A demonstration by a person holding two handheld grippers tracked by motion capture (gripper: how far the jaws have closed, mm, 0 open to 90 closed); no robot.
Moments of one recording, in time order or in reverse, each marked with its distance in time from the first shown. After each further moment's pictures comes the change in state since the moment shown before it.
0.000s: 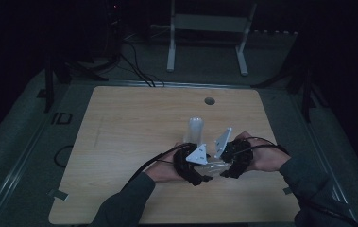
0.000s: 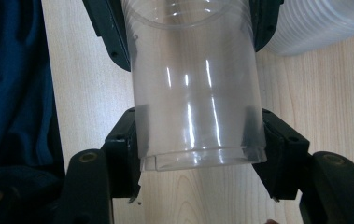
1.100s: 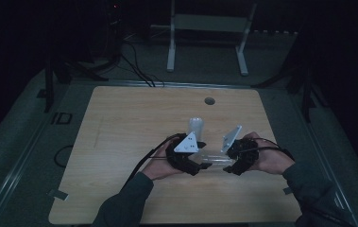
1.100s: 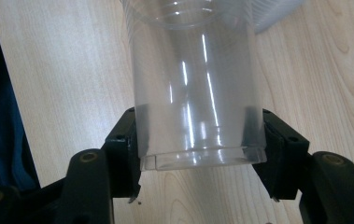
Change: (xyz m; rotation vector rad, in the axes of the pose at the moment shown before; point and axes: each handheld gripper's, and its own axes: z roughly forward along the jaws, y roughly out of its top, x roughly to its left) left arm 0.012 0.000 -0.029 -0.154 0.117 -0.100; right arm -0.007 -0.022 0.004 -0.046 -0.087 0.149
